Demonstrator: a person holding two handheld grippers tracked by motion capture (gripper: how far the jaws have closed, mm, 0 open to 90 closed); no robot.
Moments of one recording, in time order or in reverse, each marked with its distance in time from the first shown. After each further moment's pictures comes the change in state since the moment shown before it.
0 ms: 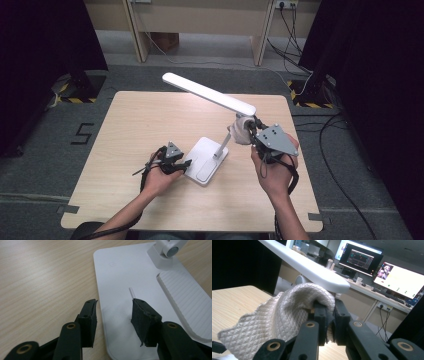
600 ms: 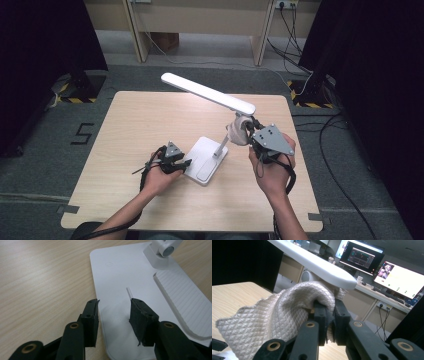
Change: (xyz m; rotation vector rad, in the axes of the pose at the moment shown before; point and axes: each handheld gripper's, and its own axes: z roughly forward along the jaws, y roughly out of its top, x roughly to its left) left arm 0.001 0.001 0.000 0.007 -0.016 -0.005; right arm 0.004 -0.001 0.004 0.017 0.002 -0.024
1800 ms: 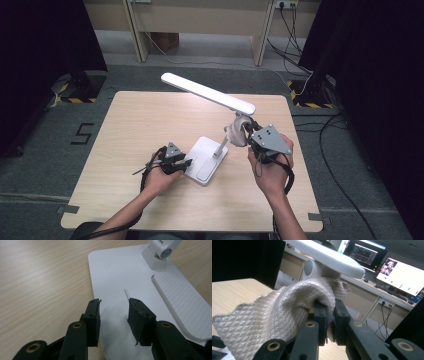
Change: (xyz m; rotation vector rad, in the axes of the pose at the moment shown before) left arm -0.001 0.000 0.002 -0.014 -0.010 -0.010; right arm 0.002 -0.007 0.006 0.024 0.012 0.007
